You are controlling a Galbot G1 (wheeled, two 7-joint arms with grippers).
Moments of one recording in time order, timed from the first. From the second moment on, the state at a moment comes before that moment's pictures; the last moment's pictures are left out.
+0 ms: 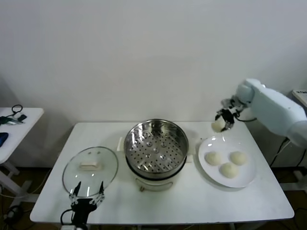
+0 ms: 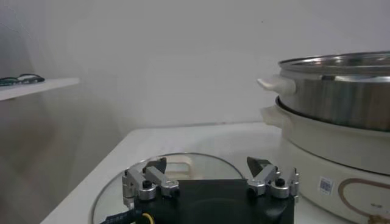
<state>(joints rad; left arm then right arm) 1.74 -1.55 -0.66 -1.98 -0.02 -0.03 0.04 0.58 0.96 -1.21 0.92 0.13 0.25 -1.17</state>
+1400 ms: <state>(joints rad) 1.73 -1.53 -0.68 -2.01 -0.05 -0.02 0.03 0.47 1.40 -1.34 0.84 -0.14 0.67 -0.99</state>
